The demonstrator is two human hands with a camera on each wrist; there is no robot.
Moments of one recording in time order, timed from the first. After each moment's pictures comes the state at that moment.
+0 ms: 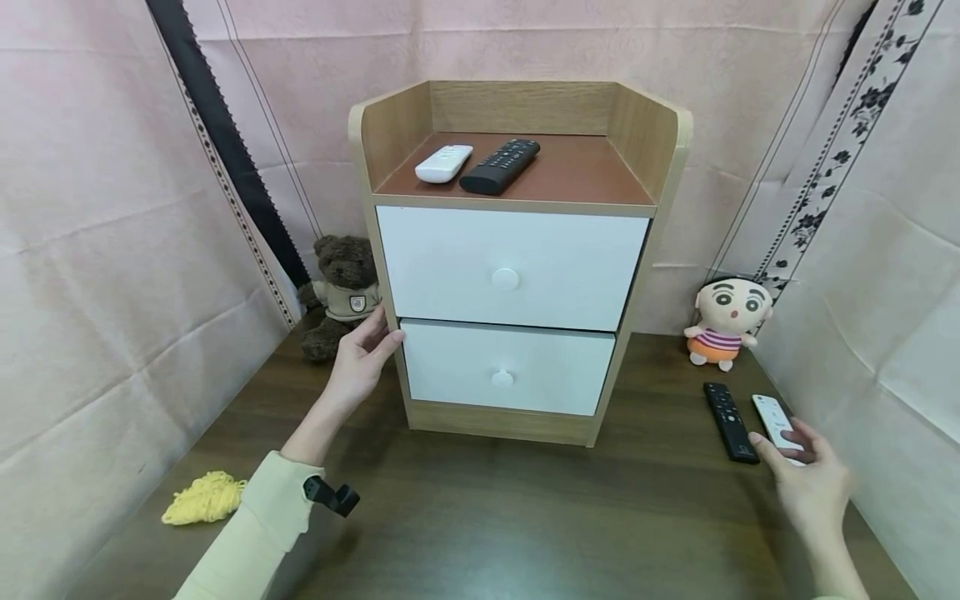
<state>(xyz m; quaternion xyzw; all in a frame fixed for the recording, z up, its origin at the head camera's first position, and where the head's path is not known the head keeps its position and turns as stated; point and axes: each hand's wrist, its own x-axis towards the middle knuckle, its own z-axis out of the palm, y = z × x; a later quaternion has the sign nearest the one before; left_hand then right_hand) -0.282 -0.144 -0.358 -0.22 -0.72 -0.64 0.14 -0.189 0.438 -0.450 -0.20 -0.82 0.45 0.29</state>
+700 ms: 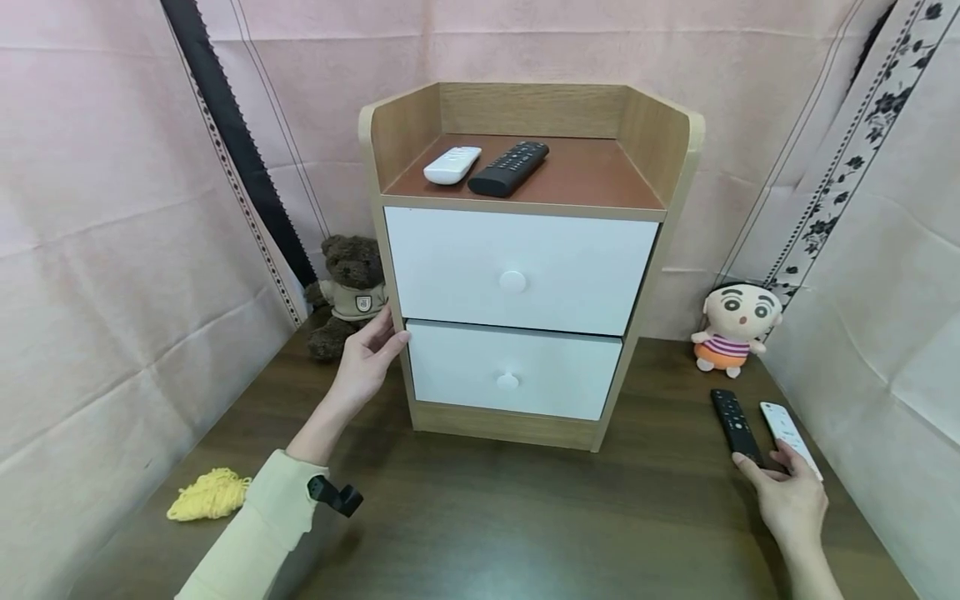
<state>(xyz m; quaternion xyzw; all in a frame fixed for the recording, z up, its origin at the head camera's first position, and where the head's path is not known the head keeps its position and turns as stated) -0.284 -0.145 -0.362 -0.22 -0.72 -0.64 0.15 -0.202 0.433 -0.480 -0.24 -0.87 0.38 0.21</state>
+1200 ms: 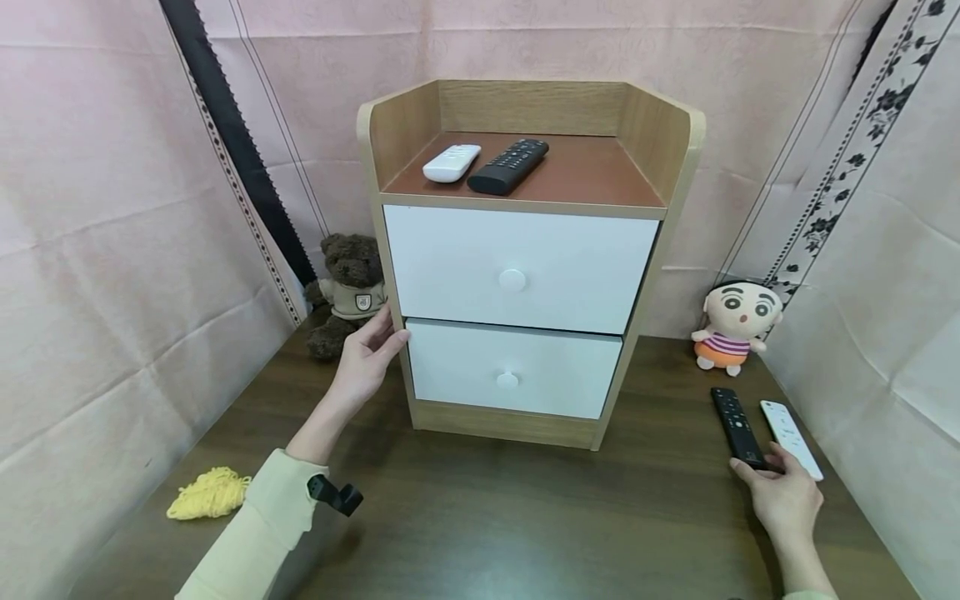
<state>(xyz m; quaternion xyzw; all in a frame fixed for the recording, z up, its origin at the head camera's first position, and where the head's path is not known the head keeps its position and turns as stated) -0.282 -0.143 -0.358 -0.21 -0.73 -0.64 0.14 -0.210 0.433 -0.489 -0.22 -0.89 0.34 0.19</state>
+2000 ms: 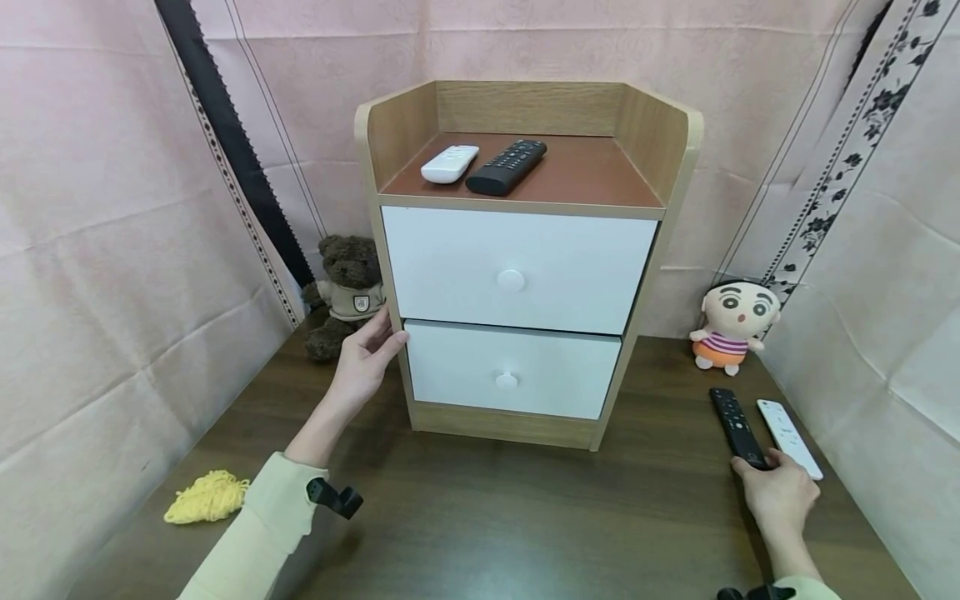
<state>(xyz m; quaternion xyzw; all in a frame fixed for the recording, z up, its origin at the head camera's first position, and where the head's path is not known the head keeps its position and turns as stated) -0.283 -0.144 -0.361 -0.21 -0.72 -0.64 0.15 -0.218 0.428 -0.490 -0.24 -0.90 0.32 0.19</state>
